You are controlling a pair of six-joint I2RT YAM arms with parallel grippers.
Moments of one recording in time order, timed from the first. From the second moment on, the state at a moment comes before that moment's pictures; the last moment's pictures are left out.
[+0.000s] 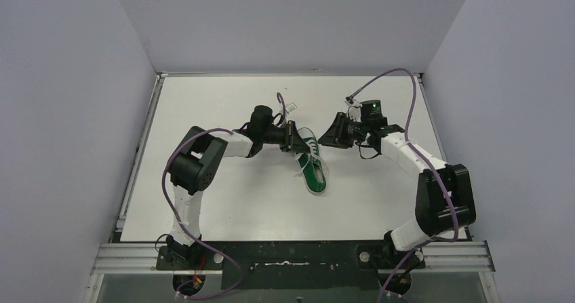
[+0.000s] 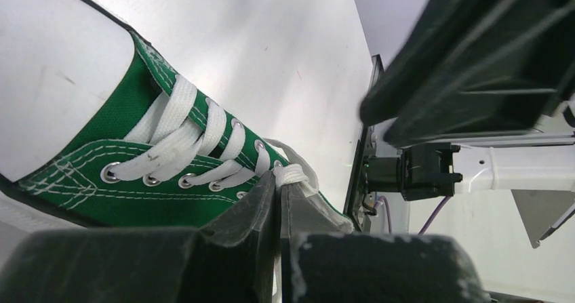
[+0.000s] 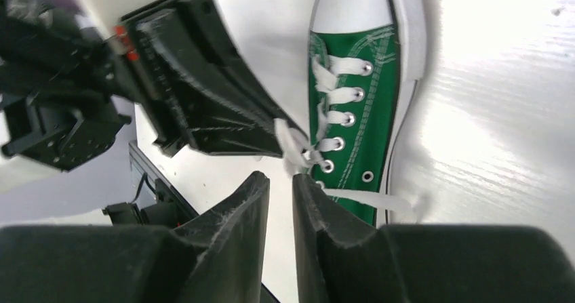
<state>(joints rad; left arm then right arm) -0.54 2.08 1.15 0.50 0.89 -0.80 0.25 1.51 0.98 -0.24 -0.63 0.55</state>
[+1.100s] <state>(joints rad) -0.54 2.11 1.15 0.50 0.89 -0.78 0.23 1.78 1.01 -0.08 -0.80 0.64</state>
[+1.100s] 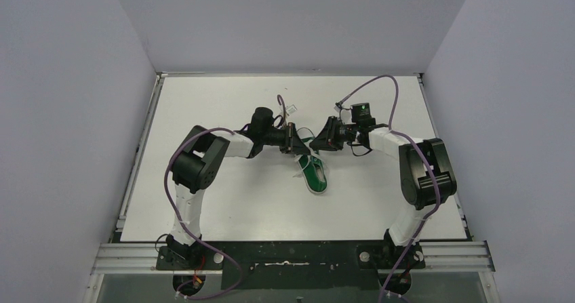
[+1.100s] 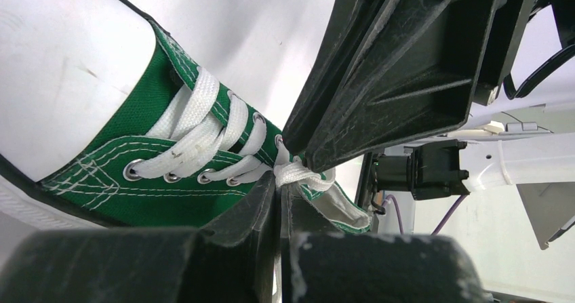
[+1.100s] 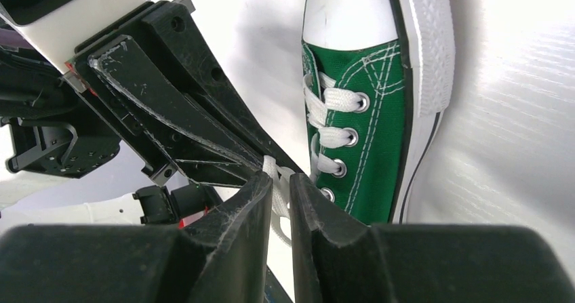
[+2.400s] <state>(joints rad) -0.54 2.11 1.16 0.47 0.90 -0.78 0.24 1.82 0.97 0.04 -0.82 0.71</state>
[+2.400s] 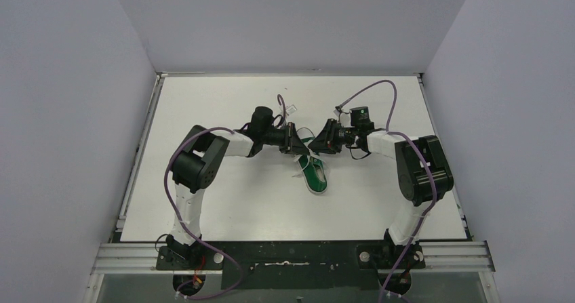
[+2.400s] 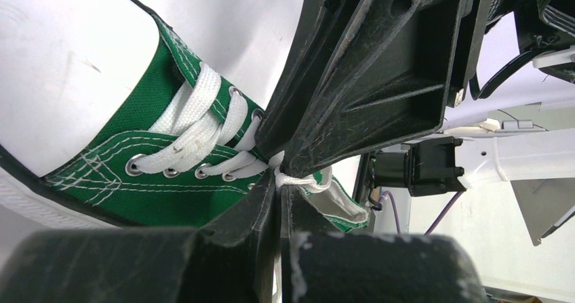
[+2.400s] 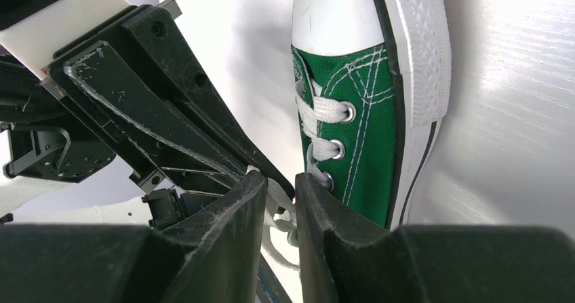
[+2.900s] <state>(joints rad) -0.53 2.13 1.19 0.46 0.92 -0.79 0.25 1.81 0.96 0.06 -0.81 0.72</state>
